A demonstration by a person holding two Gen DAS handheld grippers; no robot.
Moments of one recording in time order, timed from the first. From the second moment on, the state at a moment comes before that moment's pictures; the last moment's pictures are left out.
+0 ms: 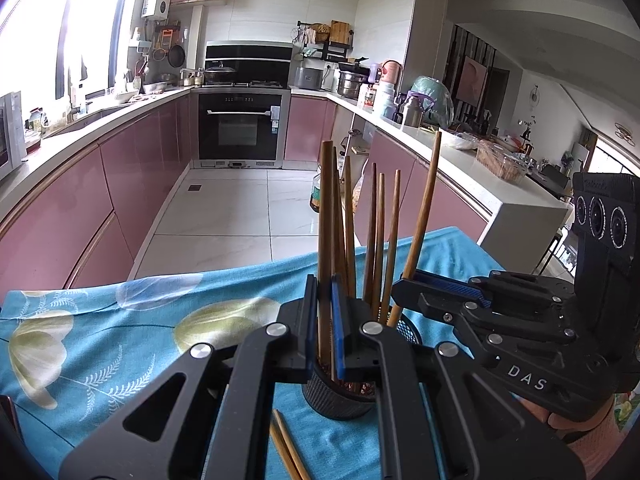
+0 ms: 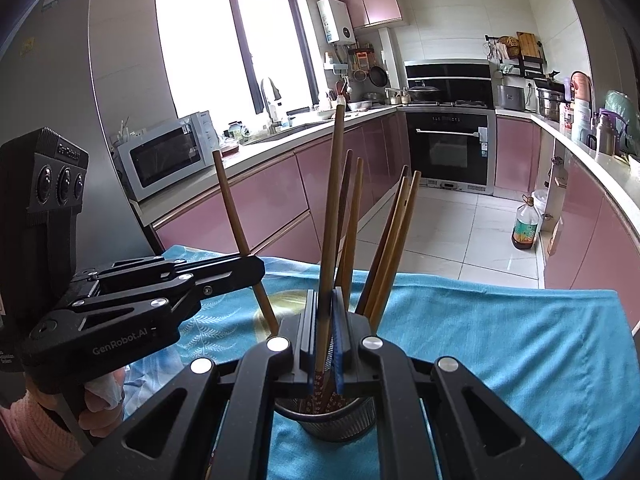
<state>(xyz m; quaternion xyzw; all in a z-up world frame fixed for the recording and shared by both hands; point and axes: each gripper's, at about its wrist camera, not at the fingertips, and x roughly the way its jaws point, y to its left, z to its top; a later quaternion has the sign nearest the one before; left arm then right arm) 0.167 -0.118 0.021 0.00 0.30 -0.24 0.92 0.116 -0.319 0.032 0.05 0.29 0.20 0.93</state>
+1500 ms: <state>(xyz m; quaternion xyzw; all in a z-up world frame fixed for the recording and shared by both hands) 0.173 -0.110 -0.002 0.00 0.30 -0.22 0.93 0.119 -0.316 0.020 0.04 0.30 0.19 0.93</state>
